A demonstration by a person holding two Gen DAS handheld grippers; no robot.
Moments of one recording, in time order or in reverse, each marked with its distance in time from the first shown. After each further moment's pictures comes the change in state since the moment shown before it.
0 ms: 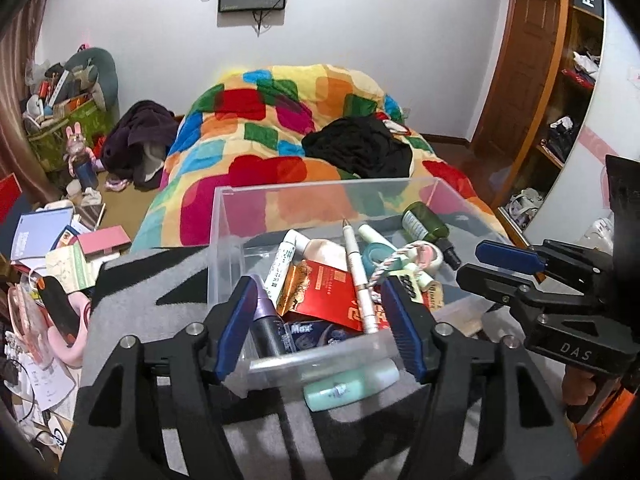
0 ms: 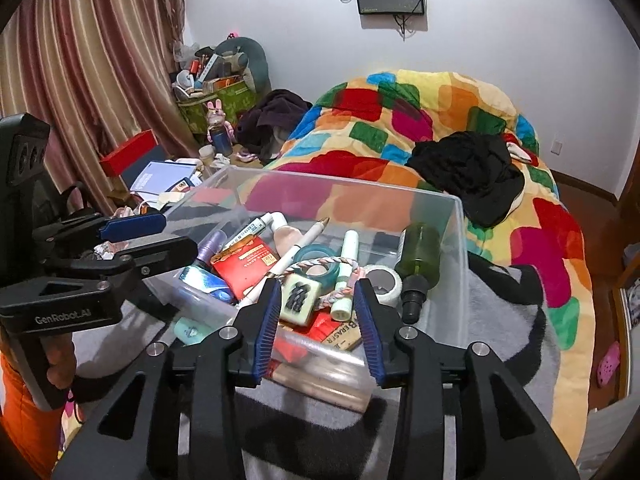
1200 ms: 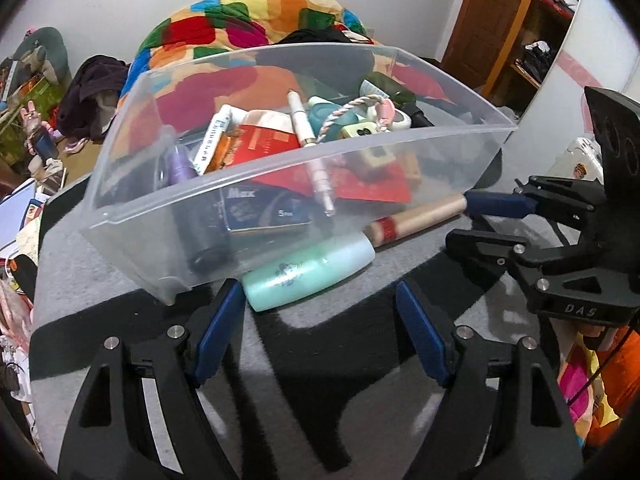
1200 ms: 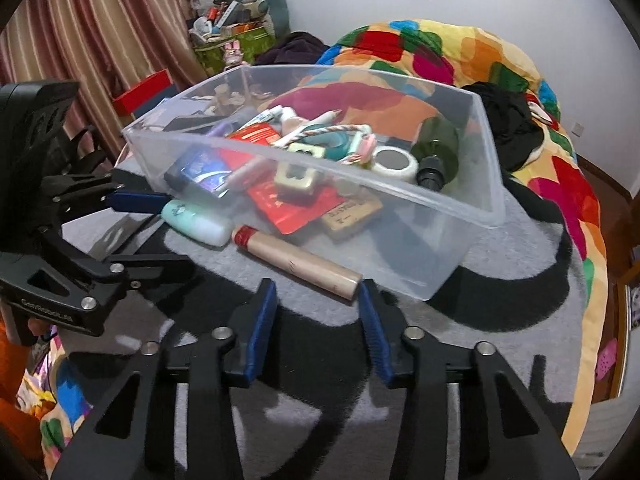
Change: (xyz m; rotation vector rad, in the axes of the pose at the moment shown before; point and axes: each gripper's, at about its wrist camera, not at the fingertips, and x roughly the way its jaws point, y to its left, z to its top) left arm 0.040 -0.027 -0.063 0.111 0.283 -0.097; right arm 0.018 -0.005 -0.067 -0.078 0.190 0.055
